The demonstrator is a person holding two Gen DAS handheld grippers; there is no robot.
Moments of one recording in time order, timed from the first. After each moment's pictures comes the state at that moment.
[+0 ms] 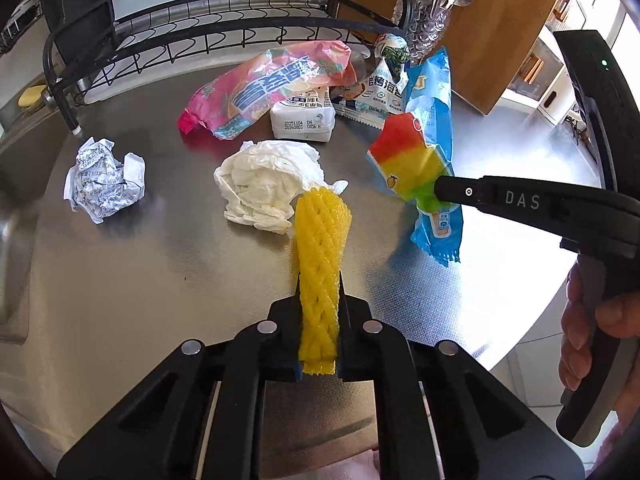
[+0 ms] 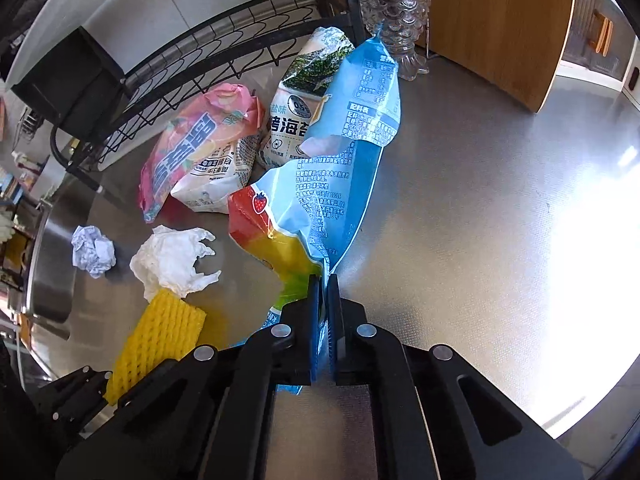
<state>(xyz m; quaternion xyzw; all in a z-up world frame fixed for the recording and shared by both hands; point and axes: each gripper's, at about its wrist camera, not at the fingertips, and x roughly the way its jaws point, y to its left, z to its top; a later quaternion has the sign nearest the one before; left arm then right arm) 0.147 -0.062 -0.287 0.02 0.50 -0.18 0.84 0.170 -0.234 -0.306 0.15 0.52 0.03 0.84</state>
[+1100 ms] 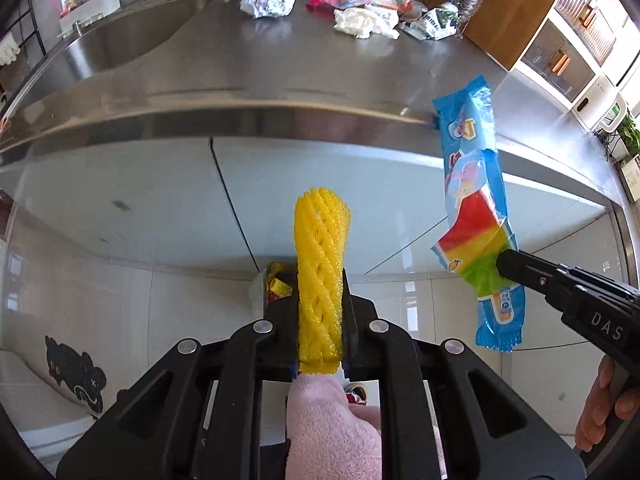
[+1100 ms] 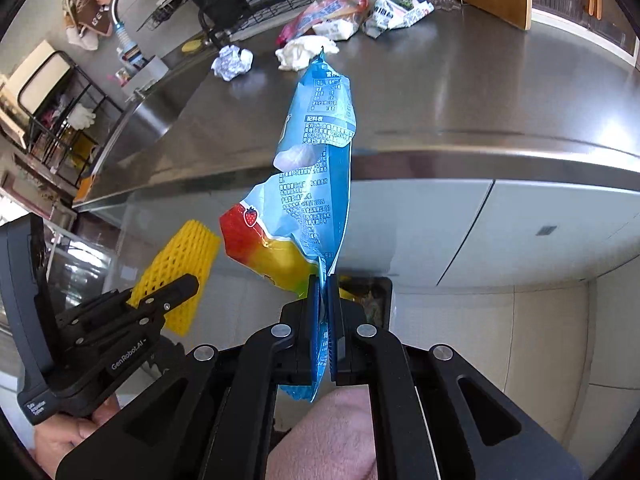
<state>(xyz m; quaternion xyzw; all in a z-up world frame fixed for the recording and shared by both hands) -0.078 0.000 -0.314 -0.05 0.55 -0.04 0.83 -0.066 -0.209 -0.325 0.11 0.55 0.18 0.81</state>
